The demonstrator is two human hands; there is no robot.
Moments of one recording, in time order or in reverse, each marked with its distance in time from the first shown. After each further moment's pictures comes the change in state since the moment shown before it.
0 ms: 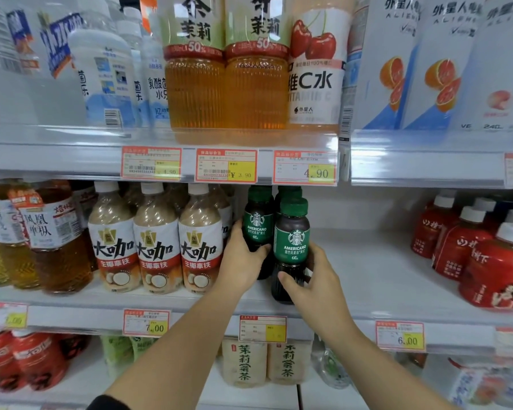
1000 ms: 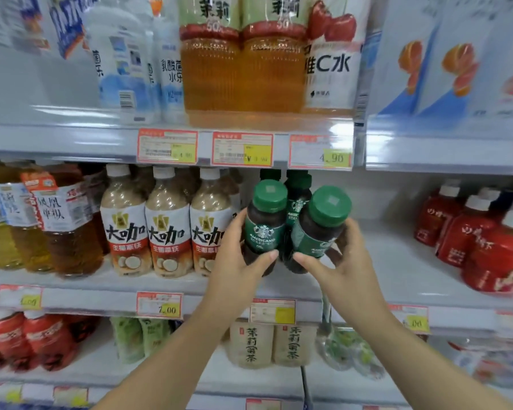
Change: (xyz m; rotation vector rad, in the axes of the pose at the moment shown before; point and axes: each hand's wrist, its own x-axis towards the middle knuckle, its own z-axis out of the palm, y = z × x) left_hand -0.067 0.018 -0.035 -0.100 -0.060 0.202; right_hand -0.018 -0.032 -0.023 0.211 0.010 -0.156
